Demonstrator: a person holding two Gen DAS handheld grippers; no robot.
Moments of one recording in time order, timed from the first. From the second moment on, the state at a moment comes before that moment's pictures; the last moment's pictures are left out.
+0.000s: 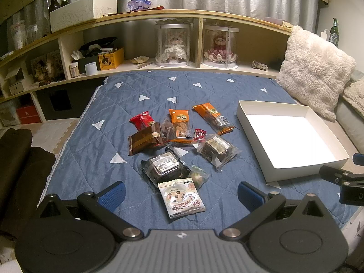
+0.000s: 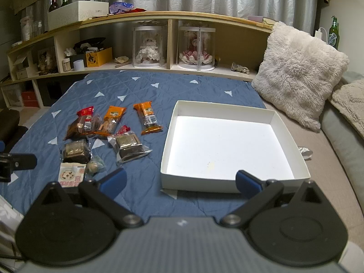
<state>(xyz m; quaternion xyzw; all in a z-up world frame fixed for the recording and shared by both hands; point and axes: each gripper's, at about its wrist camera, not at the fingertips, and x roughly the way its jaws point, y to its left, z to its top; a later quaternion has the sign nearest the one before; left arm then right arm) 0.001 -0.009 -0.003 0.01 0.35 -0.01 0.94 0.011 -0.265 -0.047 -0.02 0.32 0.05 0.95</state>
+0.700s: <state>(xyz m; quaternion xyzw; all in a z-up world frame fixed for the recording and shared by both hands) 0.012 -0.014 -0.007 0.00 0.37 0.01 0.93 0.018 -0.261 -0.045 -0.02 0.32 0.07 0.95</state>
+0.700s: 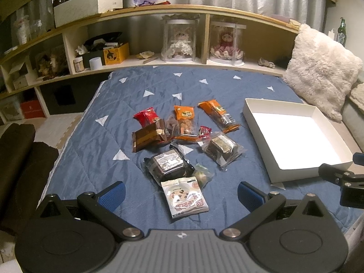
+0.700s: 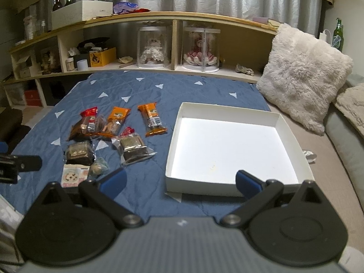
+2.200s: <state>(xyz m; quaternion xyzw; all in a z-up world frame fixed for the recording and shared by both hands) 0.162 -0.002 -0.117 -0.06 0.60 0.08 0.79 0.251 -0.182 -0.124 -0.05 0.42 0.23 0.88</state>
